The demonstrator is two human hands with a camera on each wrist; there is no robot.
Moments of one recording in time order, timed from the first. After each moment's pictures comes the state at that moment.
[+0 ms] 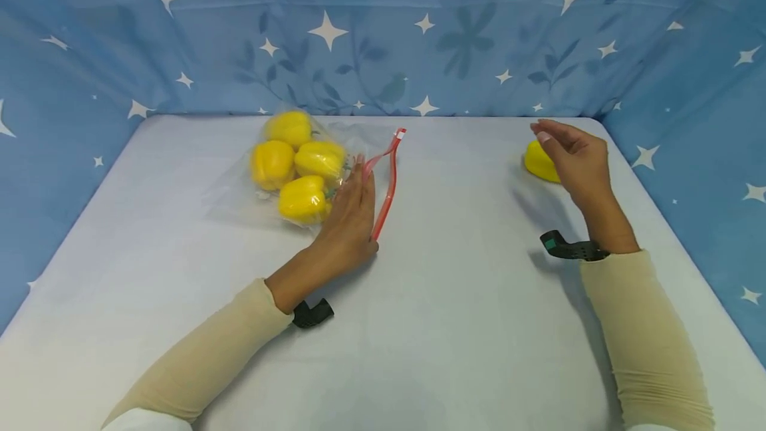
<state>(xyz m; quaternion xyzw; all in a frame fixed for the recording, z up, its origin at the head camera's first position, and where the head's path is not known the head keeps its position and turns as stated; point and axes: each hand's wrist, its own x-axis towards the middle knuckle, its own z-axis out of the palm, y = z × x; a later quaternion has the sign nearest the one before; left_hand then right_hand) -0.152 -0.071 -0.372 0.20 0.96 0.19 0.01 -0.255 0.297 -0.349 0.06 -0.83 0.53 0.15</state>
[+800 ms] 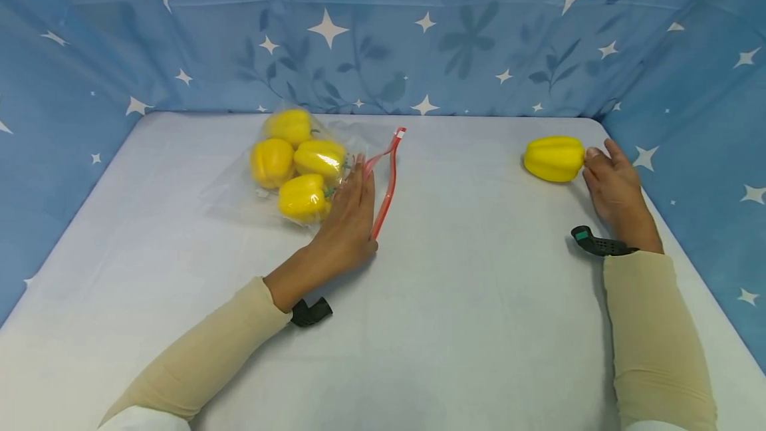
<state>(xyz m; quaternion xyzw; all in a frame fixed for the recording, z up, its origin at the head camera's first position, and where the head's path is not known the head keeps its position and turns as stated) -0.152 -0.071 -0.373 0.20 0.96 0.19 0.01 -0.273 0.385 -0.395 -0.16 -0.64 0.75 0.02</state>
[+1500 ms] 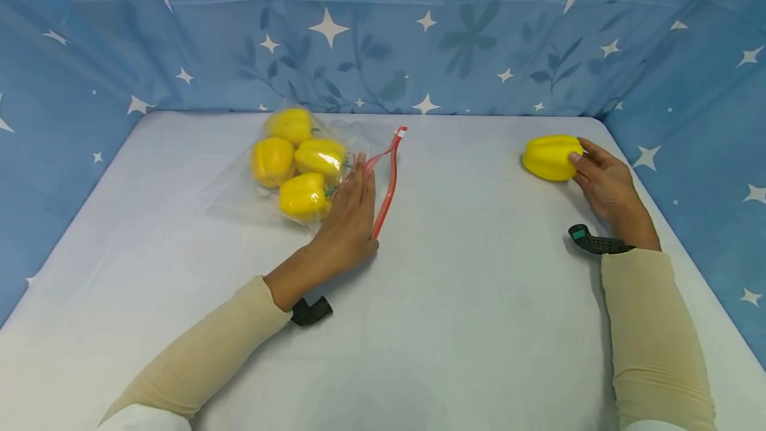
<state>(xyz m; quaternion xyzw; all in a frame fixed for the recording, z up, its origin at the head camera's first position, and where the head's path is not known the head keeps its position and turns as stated) -0.152 -0.072 -0.372 0.20 0.96 0.20 0.01 -0.278 0.375 -0.396 -0.12 -0.68 0.72 -0.02</state>
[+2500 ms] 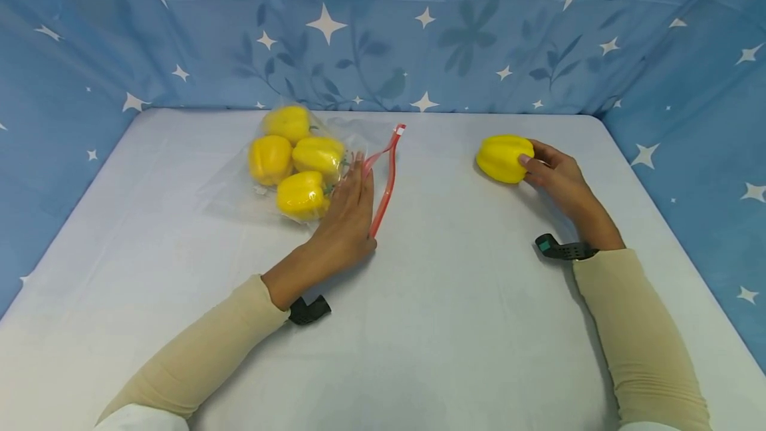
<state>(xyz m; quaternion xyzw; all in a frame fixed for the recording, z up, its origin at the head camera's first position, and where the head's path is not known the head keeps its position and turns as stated) -0.154 -0.071 -0.373 0.20 0.96 0.19 0.02 -0.268 0.310 -0.388 -0.02 -0.85 0.53 -0.08</state>
